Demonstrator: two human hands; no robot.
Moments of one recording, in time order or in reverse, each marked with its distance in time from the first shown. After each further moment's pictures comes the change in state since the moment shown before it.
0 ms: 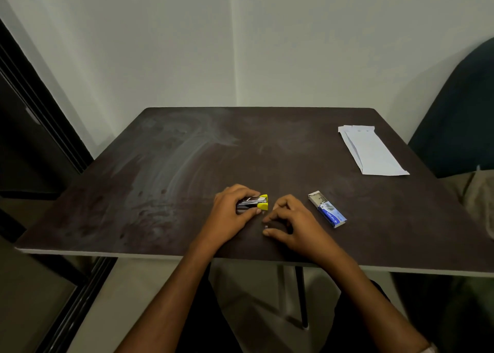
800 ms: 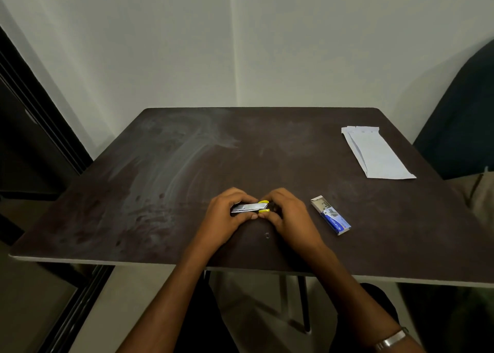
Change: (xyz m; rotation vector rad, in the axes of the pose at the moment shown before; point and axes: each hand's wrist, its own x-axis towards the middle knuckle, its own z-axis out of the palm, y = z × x) left_hand 0.005 -0.004 -0.008 -0.100 -0.014 -0.012; right_hand 0.036 -0.006 0.009 0.050 0.161 0.075
